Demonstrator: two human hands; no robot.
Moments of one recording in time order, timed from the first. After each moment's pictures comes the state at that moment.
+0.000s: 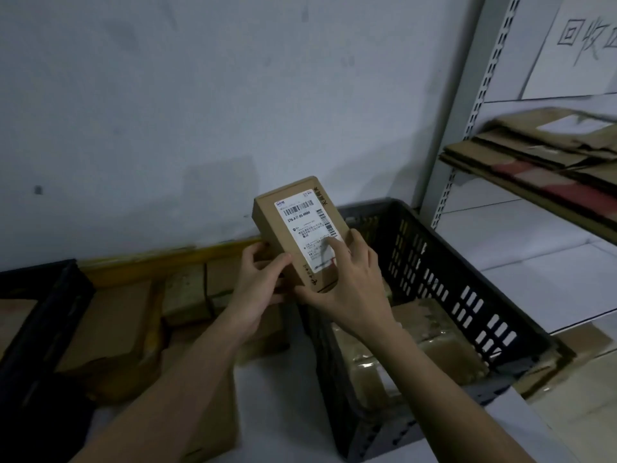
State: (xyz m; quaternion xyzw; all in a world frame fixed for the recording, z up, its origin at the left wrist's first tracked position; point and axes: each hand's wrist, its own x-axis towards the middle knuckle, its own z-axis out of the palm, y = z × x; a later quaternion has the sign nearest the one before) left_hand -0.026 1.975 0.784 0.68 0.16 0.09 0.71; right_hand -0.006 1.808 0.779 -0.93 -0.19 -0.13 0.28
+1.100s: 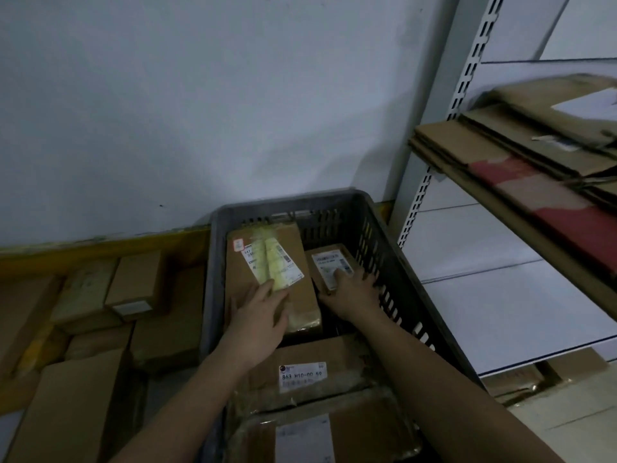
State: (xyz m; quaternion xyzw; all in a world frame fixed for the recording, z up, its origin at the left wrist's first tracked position) left_hand 0.081 1.847 0.692 0.96 0.08 -0.07 0.24; right_hand 0.204 1.682 0.658 -0.98 -0.07 0.16 0.11
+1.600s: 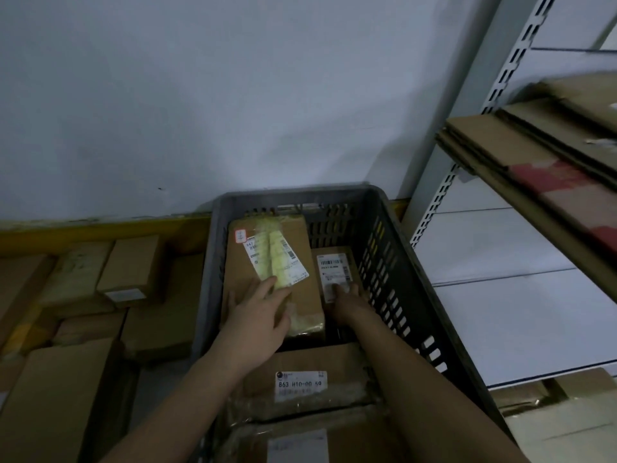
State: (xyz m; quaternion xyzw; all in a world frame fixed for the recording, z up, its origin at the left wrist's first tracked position) left_hand 0.085 1.847 0.691 0.97 0.08 -0.07 0.22; right_hand 0.234 1.692 0.594 -0.94 -0.06 0.32 0.09
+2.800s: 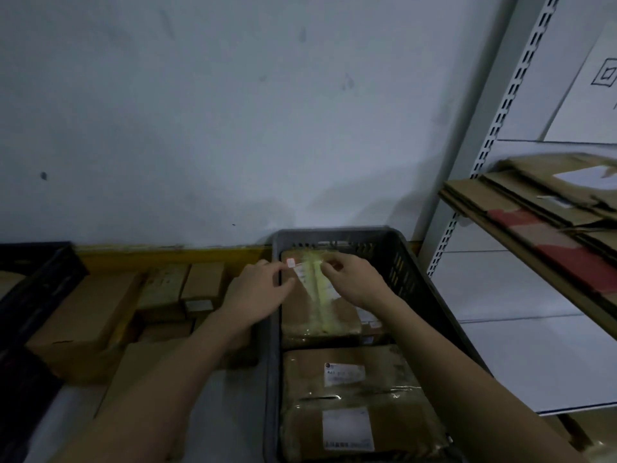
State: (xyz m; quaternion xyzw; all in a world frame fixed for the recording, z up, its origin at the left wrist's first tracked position) left_hand 0.039 1.918 0.779 0.96 0.13 0.07 0.25; right_hand 0.134 1.737 0.790 -0.92 -0.26 0.04 0.28
